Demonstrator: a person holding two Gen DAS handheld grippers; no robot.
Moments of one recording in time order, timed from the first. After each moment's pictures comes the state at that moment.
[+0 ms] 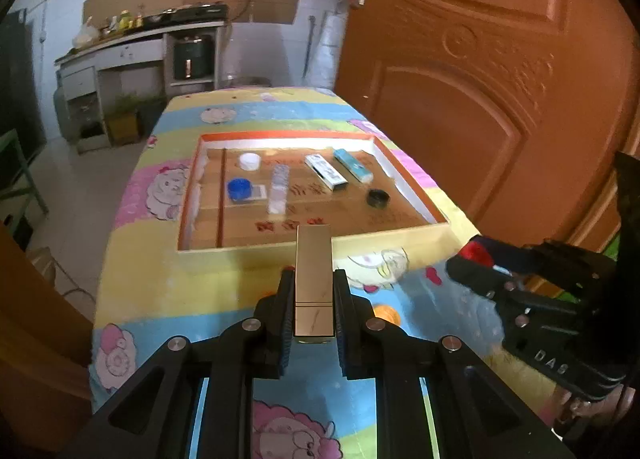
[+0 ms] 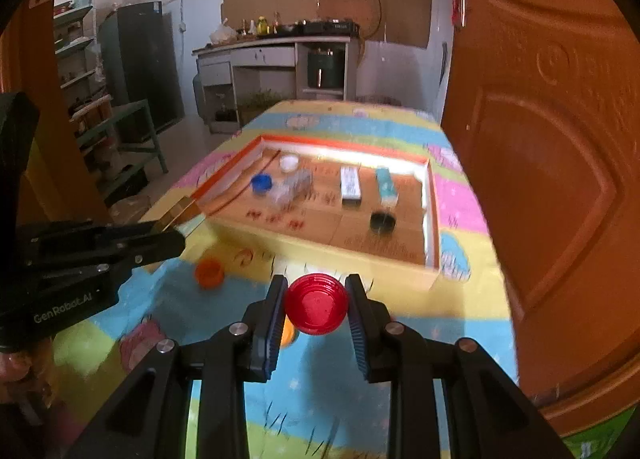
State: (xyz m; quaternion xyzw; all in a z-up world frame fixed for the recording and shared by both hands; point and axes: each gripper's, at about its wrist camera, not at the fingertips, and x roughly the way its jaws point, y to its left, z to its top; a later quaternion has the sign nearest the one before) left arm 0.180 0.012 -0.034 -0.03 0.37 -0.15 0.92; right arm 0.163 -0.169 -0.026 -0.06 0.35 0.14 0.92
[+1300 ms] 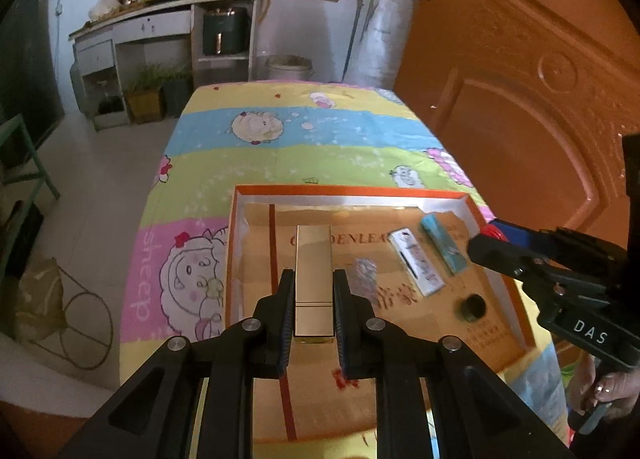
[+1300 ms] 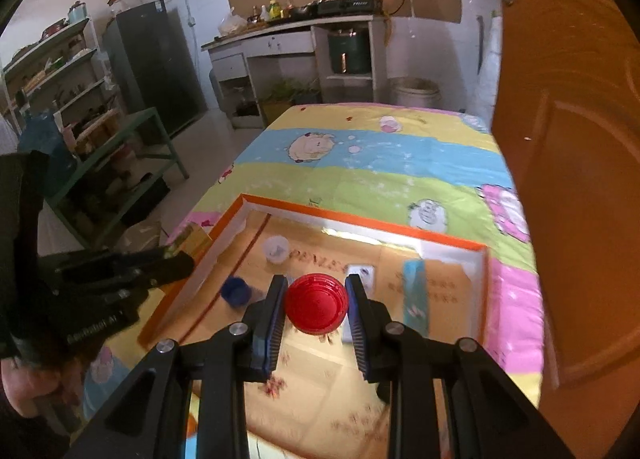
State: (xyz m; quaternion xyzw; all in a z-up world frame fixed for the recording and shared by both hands) left arm 0.376 0.040 -0.034 -0.05 0.43 -0.09 0.90; right arm 0.369 -0.147 -0.016 -0.02 0.41 0.21 0.89
